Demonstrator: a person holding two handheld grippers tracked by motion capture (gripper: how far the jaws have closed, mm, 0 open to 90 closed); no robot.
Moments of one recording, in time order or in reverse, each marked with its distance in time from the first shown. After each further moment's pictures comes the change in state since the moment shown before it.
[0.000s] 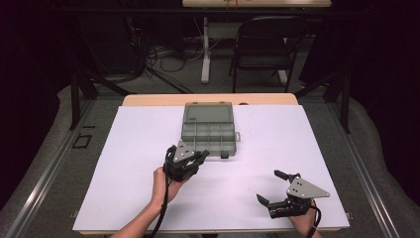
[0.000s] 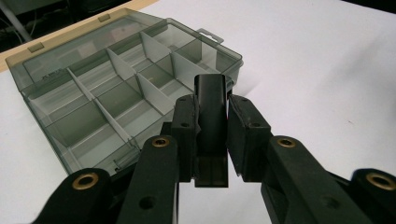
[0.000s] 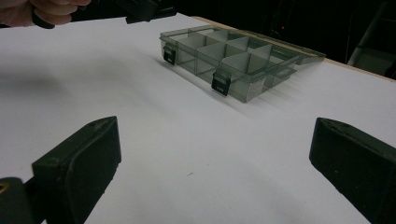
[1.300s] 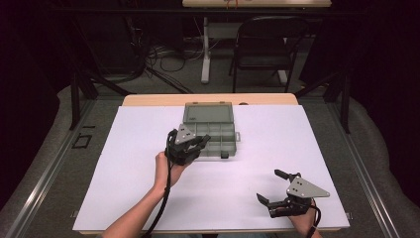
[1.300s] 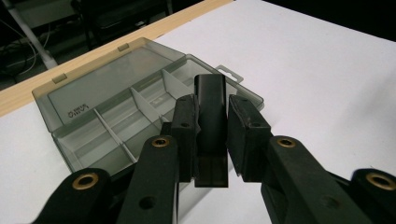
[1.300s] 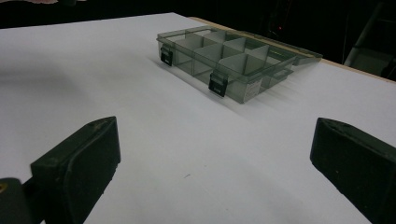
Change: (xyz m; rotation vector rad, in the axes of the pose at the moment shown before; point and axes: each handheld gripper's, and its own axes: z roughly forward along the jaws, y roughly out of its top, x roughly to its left) left arm 0.017 0.039 0.008 -0.031 0.027 -0.003; right arm -0.002 0.000 0.001 0.000 -0.010 0.005
